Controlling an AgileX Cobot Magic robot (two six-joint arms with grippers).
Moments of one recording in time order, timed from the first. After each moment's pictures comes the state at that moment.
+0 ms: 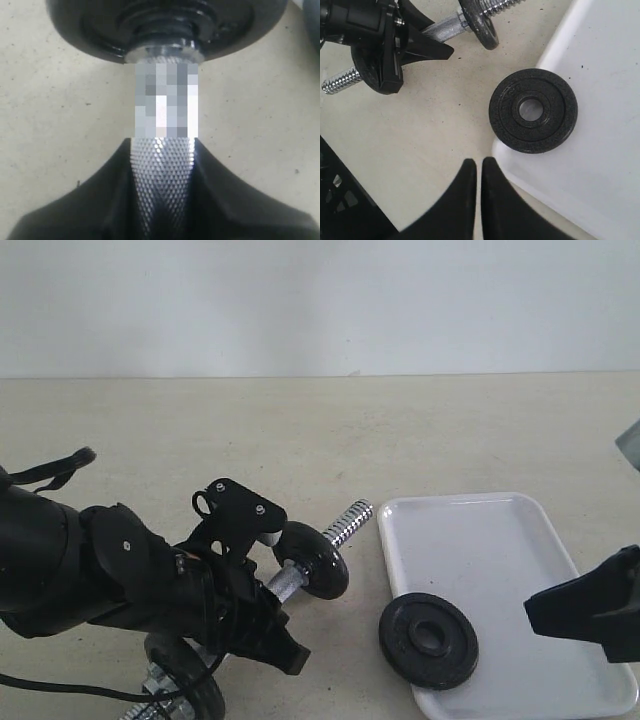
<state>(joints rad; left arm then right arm) -0.75 1.79 -0.70 -1.00 -0.01 0.88 0.01 0.99 -0.49 0.90 0.96 -0.98</state>
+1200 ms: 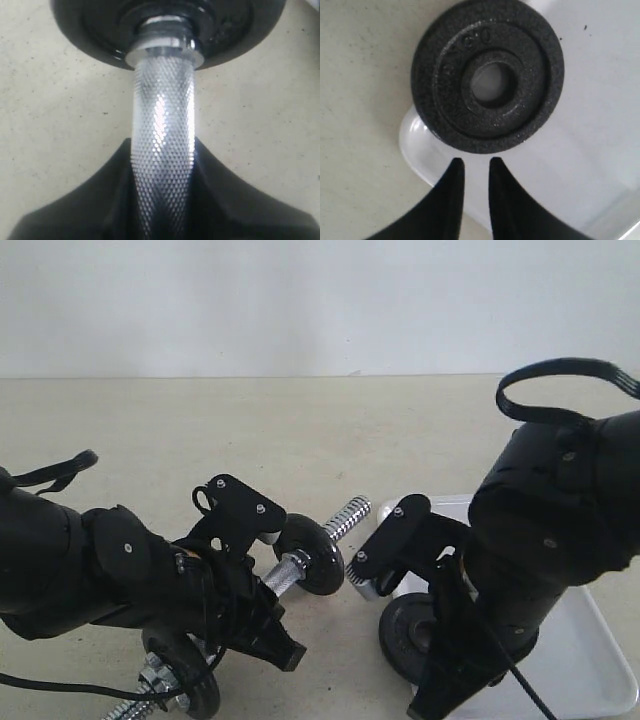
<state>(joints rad) -0.75 1.80 -0.70 -1.00 -0.06 0.93 0.81 1.58 -0.79 -0.20 0.75 0.05</state>
